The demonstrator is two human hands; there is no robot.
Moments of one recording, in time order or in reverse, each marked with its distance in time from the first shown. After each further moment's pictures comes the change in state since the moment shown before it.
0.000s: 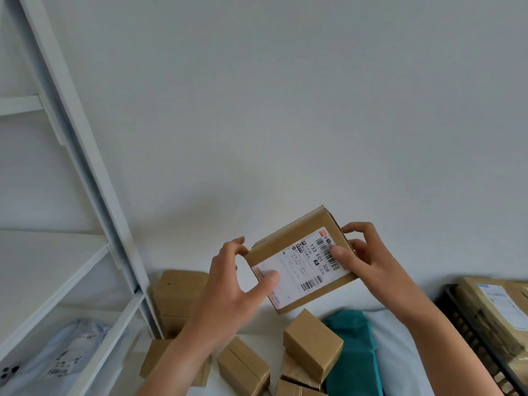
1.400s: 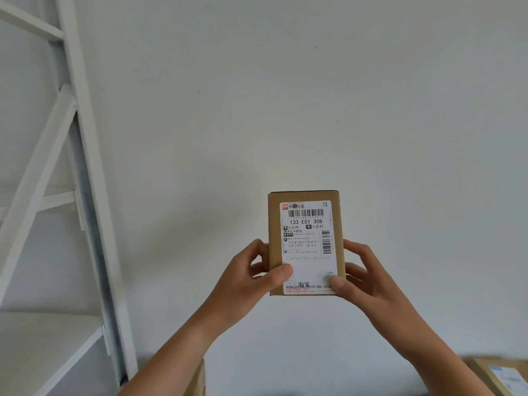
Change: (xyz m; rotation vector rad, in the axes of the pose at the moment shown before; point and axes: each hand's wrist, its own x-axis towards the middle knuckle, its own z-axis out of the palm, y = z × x) left_hand 0.074 0.123 -0.054 -0.352 -0.155 0.265; right_hand 0.018 -0.090 -0.017 0.050 -0.016 -0.279
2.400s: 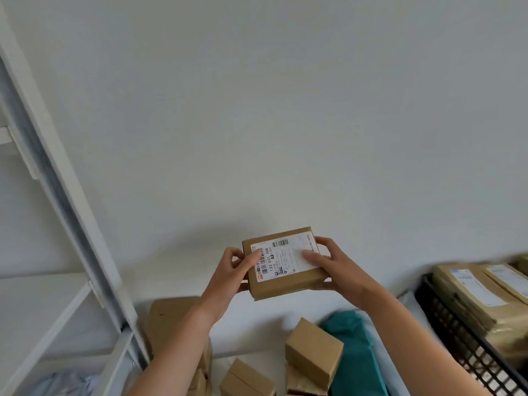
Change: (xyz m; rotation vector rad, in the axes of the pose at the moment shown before) left_hand -0.021 -0.168 -0.018 -0.227 0.041 -0.473; right_hand 0.001 0.127 0.055 0.132 0.071 0.555
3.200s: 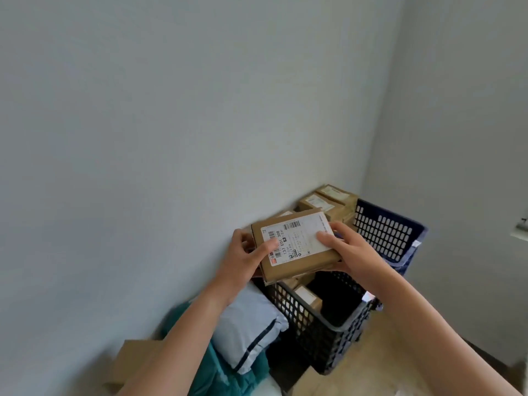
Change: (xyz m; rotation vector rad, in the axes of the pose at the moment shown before) left_hand -0.051 0.008 0.425 0.043 -0.550 0.036; right_hand -0.284 0.045 -0.321 0.044 0.656 -0.016
